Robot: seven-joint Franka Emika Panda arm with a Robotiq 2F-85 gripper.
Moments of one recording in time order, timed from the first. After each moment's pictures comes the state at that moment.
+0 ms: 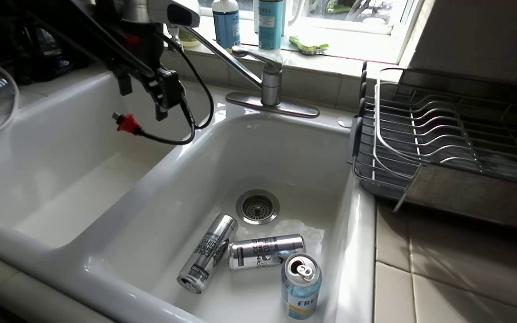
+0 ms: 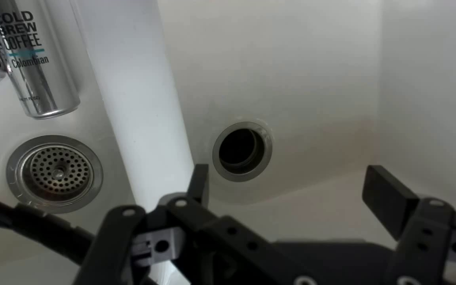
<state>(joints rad) 0.10 -0.25 -0.03 -2.44 0.33 2.20 -0.05</state>
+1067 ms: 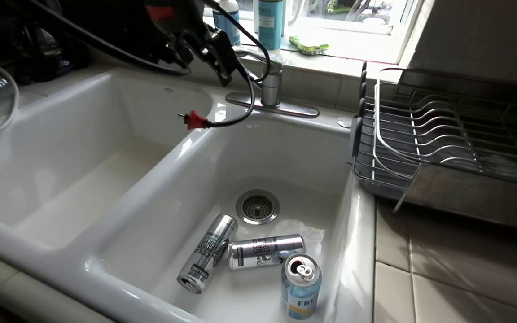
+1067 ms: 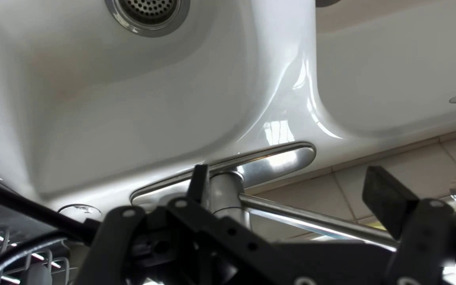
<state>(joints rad) -0.02 -0.41 -0.03 -2.60 0.17 2.71 0.00</state>
